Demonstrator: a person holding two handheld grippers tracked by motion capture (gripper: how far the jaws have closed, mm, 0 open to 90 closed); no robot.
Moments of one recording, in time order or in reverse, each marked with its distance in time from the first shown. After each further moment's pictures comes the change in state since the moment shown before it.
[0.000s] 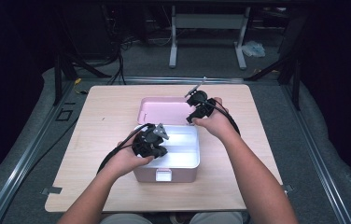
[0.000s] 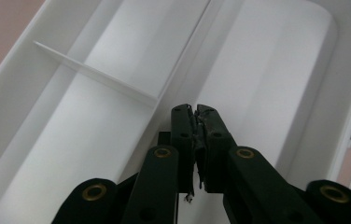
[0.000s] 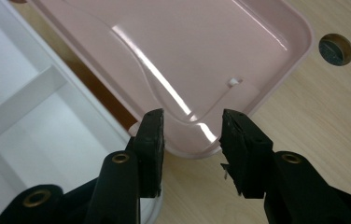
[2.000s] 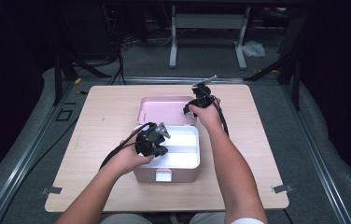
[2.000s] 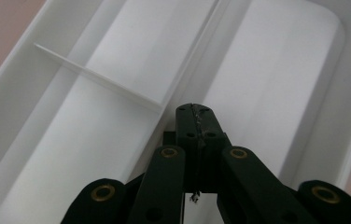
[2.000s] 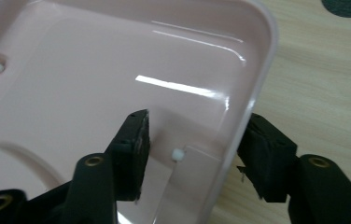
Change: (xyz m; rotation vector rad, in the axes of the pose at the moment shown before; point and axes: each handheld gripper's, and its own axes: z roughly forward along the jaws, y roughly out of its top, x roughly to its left) left arm 0.002 0.004 0.003 0.015 -0.005 -0.007; right arm -0.057 0.011 0.072 -0.064 0.091 0.488
